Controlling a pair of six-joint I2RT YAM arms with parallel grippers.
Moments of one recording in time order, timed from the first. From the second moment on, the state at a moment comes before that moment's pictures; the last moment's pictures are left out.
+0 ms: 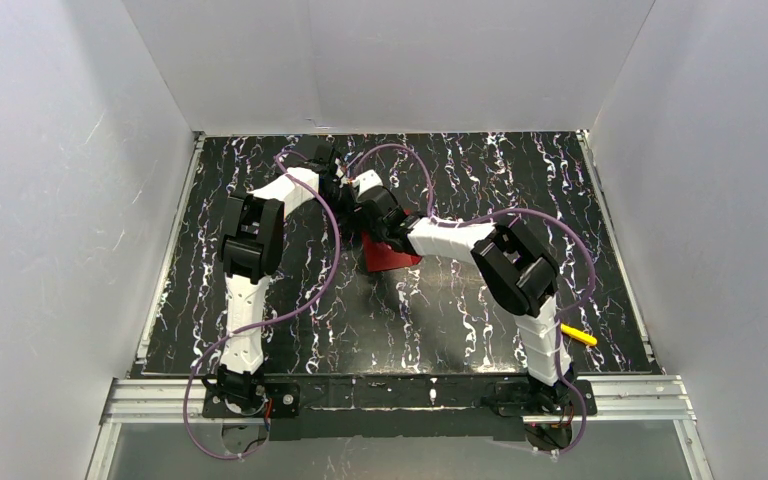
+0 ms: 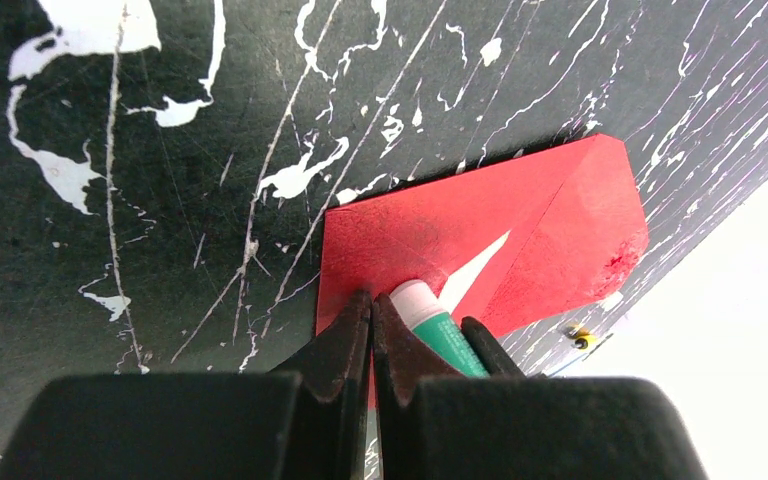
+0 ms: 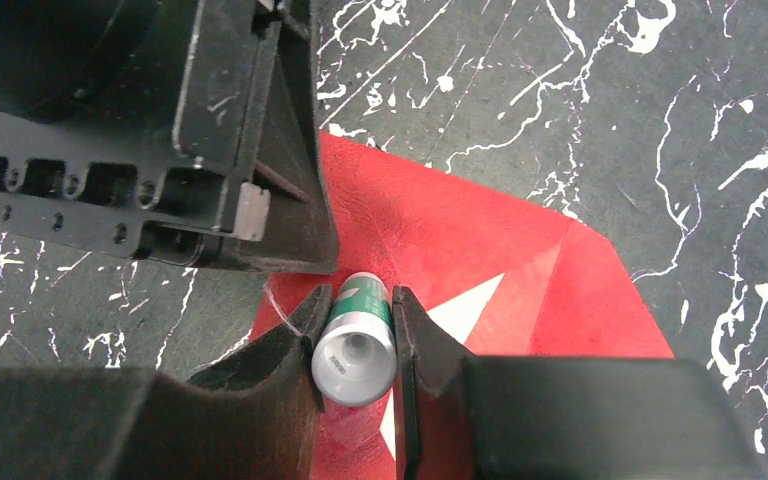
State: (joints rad) left arm -0.31 2.27 1.72 -0.69 0.45 -0.70; right arm 0.85 2.09 1.42 -0.04 0.30 0.14
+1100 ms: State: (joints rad) left arm -0.31 2.28 1.73 -0.71 0.45 -0.70; right arm 0.84 2.08 1.42 -0.09 0.29 0.16
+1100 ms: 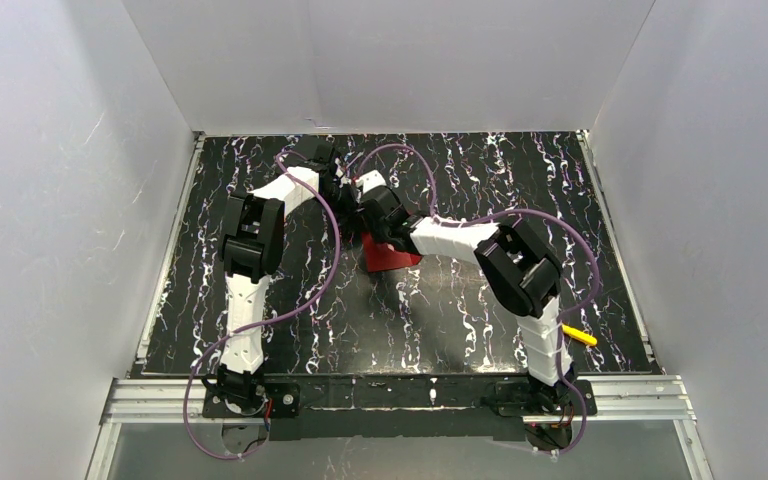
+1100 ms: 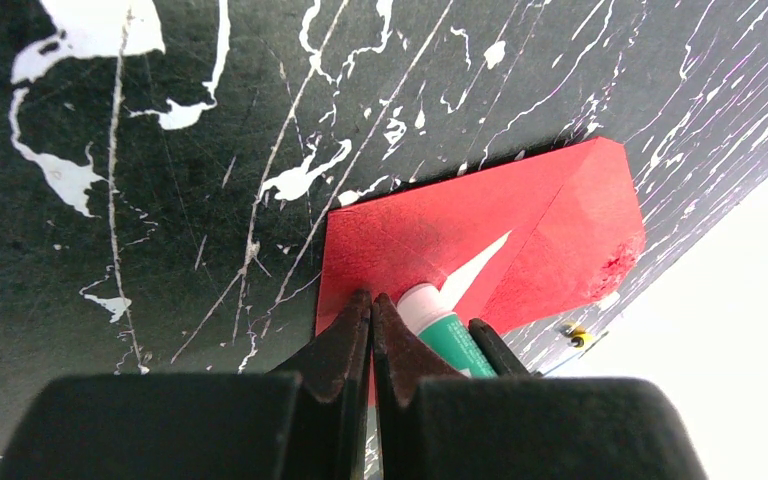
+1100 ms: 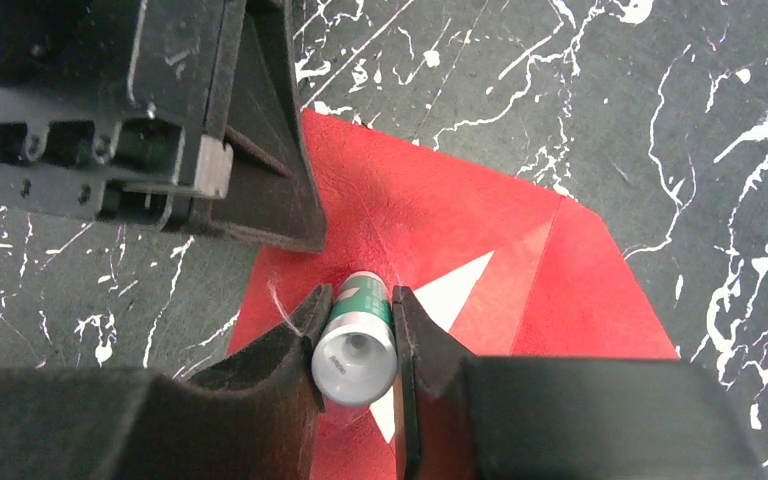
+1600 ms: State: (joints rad) left arm -0.31 2.28 1.74 -0.71 0.46 -0.71; right arm 0.87 1.94 1.23 -0.07 0.25 0.24
